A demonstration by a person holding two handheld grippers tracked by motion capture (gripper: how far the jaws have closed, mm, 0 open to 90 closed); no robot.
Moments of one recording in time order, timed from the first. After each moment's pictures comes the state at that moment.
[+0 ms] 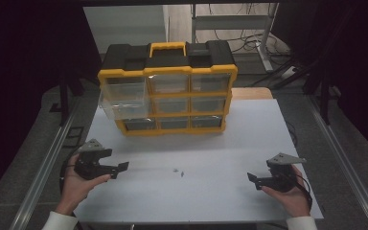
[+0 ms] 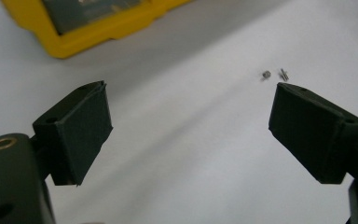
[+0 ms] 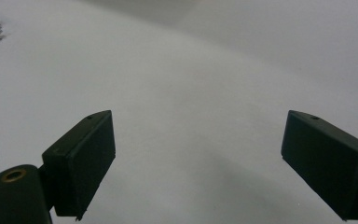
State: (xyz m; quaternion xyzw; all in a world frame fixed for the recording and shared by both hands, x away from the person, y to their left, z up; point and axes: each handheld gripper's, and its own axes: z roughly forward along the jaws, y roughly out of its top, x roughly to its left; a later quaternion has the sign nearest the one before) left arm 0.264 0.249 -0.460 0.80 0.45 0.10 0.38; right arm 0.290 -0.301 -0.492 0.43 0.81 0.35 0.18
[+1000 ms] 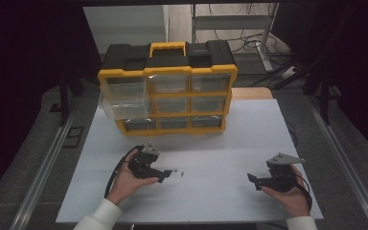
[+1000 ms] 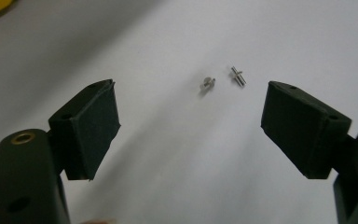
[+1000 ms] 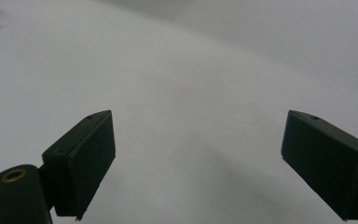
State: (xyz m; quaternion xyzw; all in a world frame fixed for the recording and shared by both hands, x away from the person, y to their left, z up) left arm 0.306 0.127 -0.499 0.87 0.38 0.06 0.32; right arm 0.291 -0.301 -0.494 0.43 0.82 0.35 0.18
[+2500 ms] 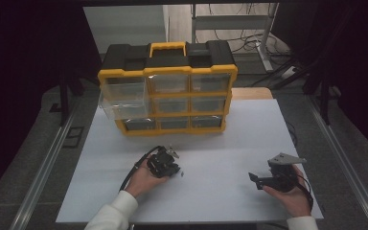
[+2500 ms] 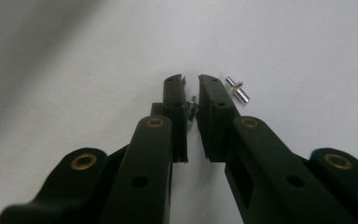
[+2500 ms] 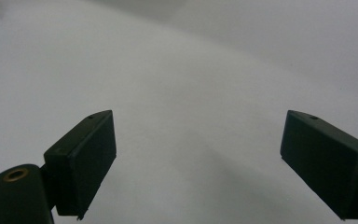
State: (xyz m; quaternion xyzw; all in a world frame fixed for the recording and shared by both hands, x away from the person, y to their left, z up) left arm 0.325 0.084 -0.520 0.91 0.32 0.05 0.26; right arm 0.291 -0.304 -0.494 0.43 0.81 0.35 0.19
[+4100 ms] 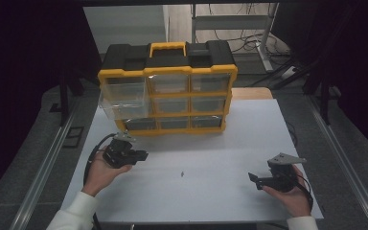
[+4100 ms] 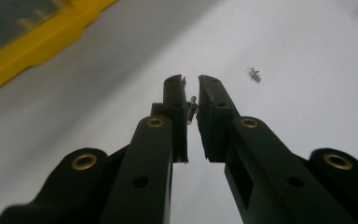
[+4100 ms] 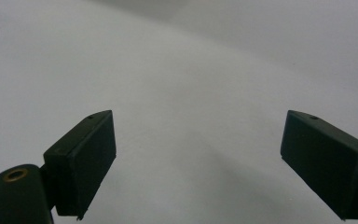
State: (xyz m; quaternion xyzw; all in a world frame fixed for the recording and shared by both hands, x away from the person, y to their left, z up) left arm 0.305 0.202 -0.448 0.85 0.39 0.06 0.34; right arm 0.291 -0.304 -0.494 0.43 0.81 0.35 0.18
